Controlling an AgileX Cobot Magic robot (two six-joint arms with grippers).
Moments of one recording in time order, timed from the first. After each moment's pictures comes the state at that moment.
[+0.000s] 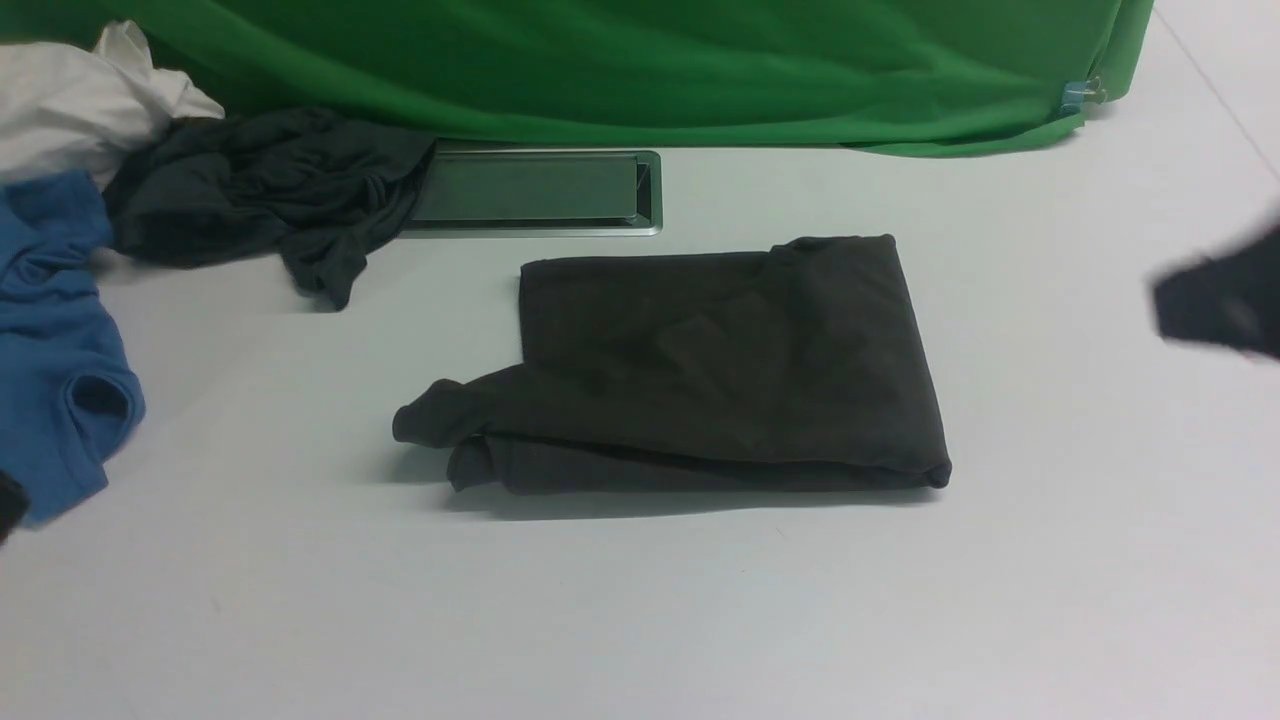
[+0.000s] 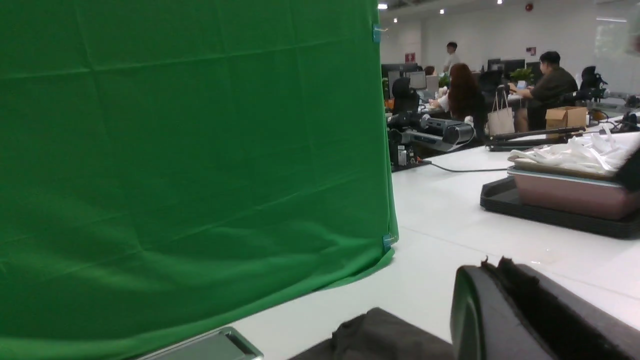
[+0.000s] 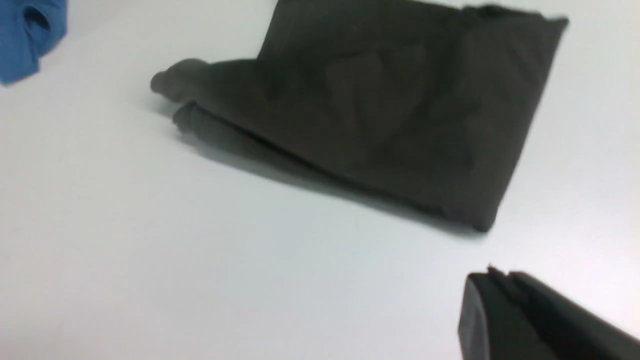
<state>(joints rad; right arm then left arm) 0.48 0.91 -1.06 0.06 1.02 0.21 -0.57 0.03 -0.38 -0.05 0.25 0.14</state>
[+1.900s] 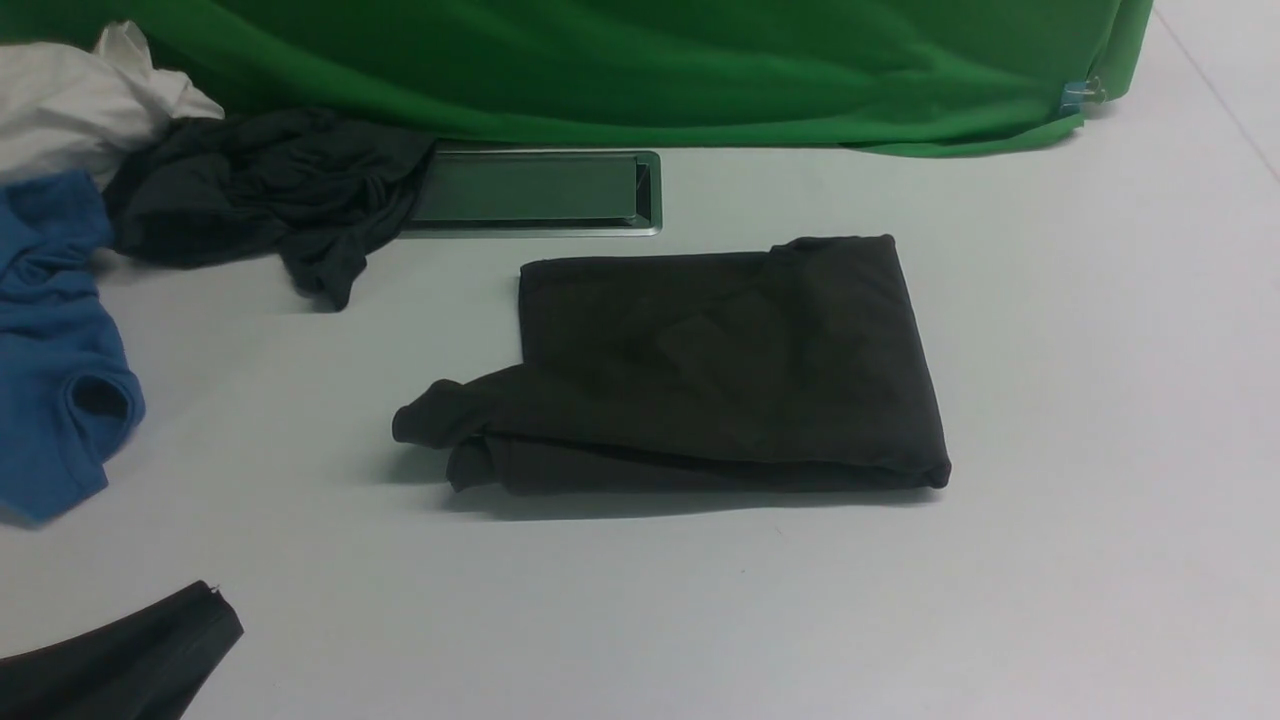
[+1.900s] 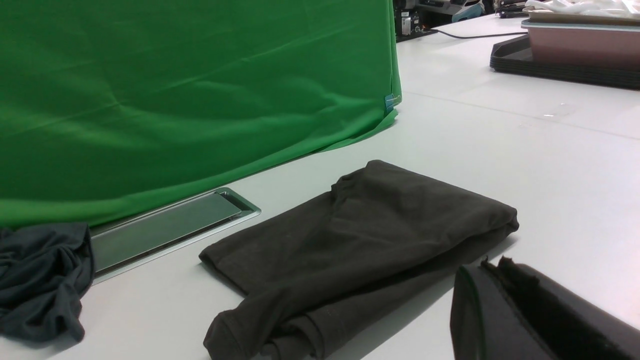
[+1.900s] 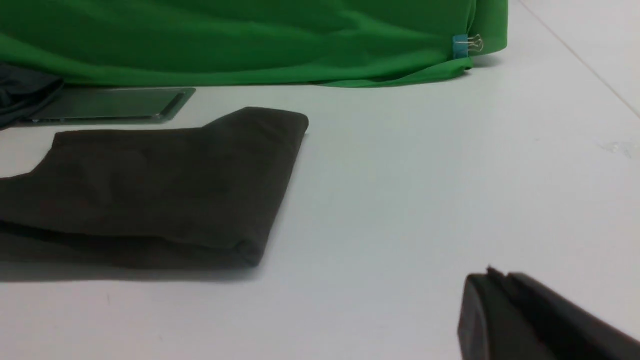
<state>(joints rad) 0.12 0.00 0.01 -0.07 0.29 0.15 -0.57 0.03 -0.16 -0.01 0.27 0.15</state>
